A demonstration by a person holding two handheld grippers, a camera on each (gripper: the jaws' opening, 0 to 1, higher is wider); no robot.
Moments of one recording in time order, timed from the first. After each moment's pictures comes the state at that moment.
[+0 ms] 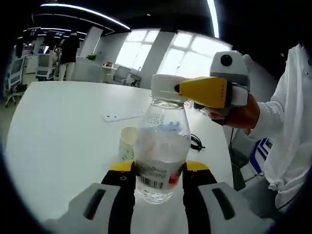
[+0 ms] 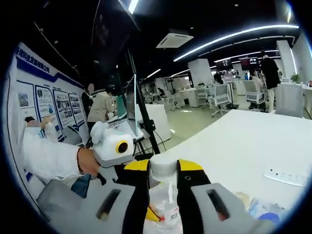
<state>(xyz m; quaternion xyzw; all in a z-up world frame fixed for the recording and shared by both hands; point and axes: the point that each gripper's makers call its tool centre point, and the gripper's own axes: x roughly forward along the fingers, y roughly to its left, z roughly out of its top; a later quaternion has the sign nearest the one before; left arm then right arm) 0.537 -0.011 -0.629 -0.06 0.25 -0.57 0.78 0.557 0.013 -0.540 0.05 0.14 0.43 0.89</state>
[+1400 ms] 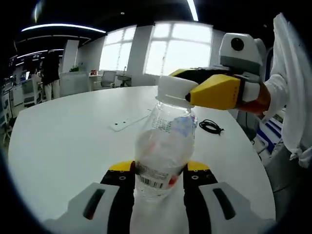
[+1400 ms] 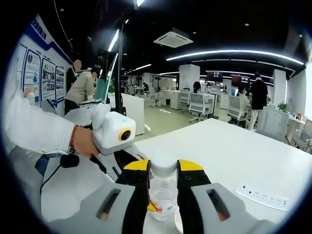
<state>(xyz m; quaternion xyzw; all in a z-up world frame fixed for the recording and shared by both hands) 0.614 -0.036 -0.680 0.04 0.20 -0.62 0.76 0.616 -0.015 -0.590 -0.07 0.12 0.36 0.92</state>
